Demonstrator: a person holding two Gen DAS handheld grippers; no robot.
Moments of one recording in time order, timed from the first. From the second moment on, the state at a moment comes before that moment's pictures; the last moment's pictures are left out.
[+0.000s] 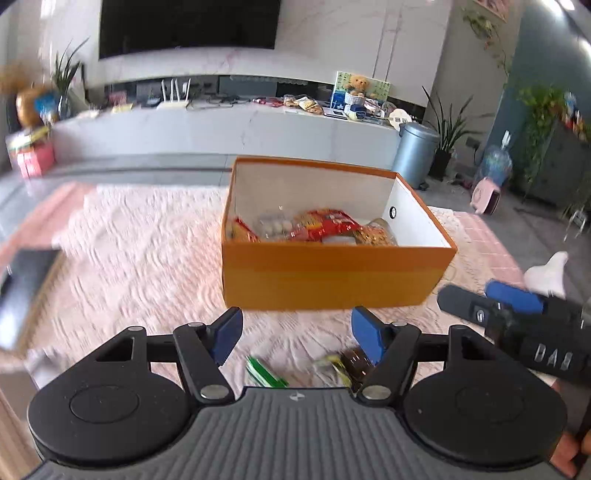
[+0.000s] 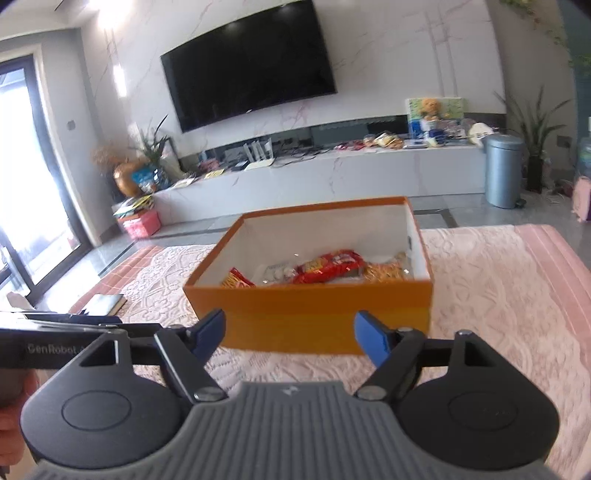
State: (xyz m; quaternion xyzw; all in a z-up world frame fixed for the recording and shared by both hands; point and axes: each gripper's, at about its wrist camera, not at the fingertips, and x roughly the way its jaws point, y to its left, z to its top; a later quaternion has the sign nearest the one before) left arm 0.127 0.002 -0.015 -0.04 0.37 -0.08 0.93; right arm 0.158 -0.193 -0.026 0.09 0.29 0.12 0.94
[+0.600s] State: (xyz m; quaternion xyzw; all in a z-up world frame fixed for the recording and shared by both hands) left arm 0.123 0.021 -0.108 -0.11 0.41 -0.05 0.90; right arm 0.123 -0.151 -0.127 0.01 0.31 0.09 0.95
